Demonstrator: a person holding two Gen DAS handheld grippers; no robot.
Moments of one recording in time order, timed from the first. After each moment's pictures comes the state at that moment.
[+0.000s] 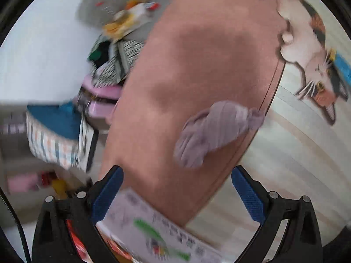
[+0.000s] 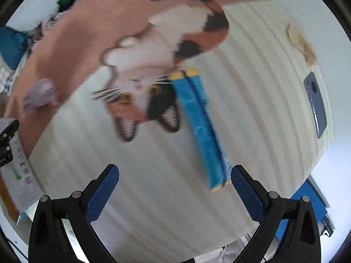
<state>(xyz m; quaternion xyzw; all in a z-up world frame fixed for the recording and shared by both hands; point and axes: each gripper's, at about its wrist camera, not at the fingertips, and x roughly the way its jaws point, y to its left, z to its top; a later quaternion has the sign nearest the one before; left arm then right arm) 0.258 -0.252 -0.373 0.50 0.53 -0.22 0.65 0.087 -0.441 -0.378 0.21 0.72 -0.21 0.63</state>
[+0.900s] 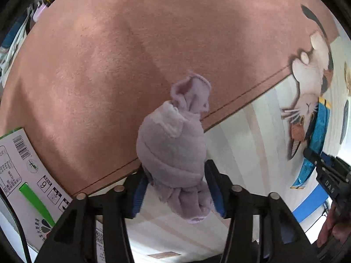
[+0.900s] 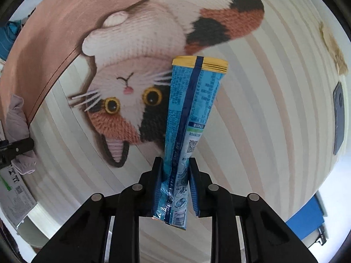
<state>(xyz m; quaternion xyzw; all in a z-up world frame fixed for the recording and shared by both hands) 0.249 -0.209 -0.431 0.19 0.78 -0.20 0.56 0.130 -0.424 -0.425 0.20 0.75 -0.19 0.60</state>
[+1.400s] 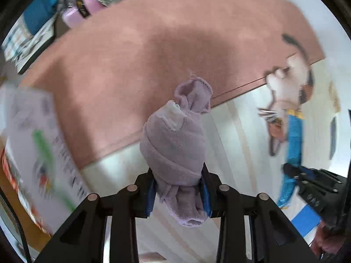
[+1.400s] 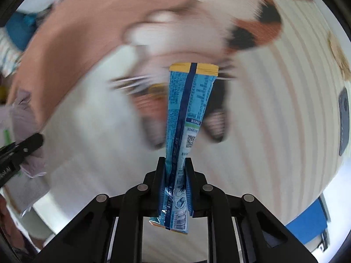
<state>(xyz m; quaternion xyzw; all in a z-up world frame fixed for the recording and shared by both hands) 0.156 -0.153 -0.355 0.10 0.71 -0.18 0.67 0.129 -0.373 -0.380 0.19 0.74 -0.12 0.64</state>
